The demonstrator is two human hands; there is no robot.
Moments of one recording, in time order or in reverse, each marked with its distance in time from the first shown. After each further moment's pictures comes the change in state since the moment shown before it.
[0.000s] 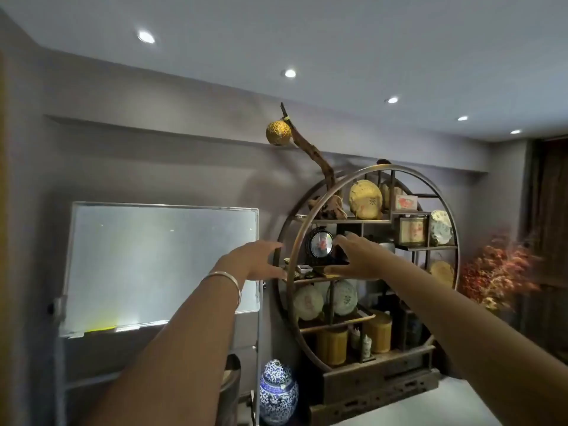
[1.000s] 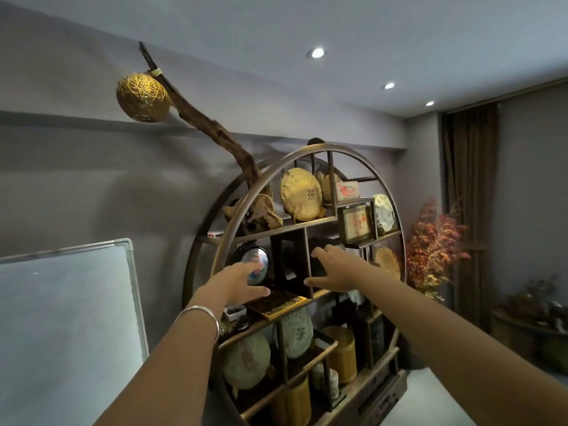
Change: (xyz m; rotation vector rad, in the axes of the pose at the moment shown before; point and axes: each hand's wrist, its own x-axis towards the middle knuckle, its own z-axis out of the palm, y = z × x) left_hand 0.539 -0.036 0.183 -0.098 -0.131 0.202; right_hand 0.291 0.328 0.203 -0.015 -0.074 0.349
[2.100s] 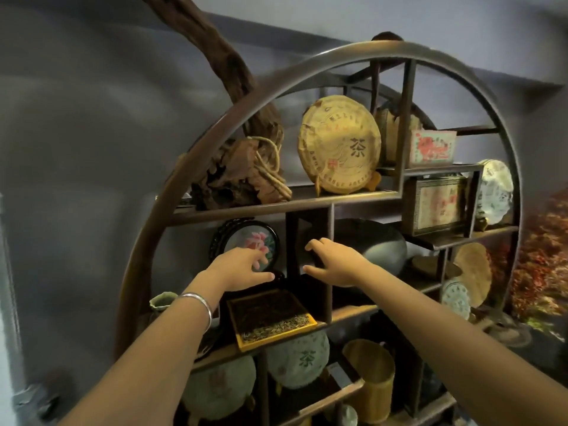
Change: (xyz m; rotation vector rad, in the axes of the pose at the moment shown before) left_hand 0.397 -0.085 0.153 0.027 0.007 -0.192; right_hand 0.378 0.229 0.232 0.195 -0.070 -0.307
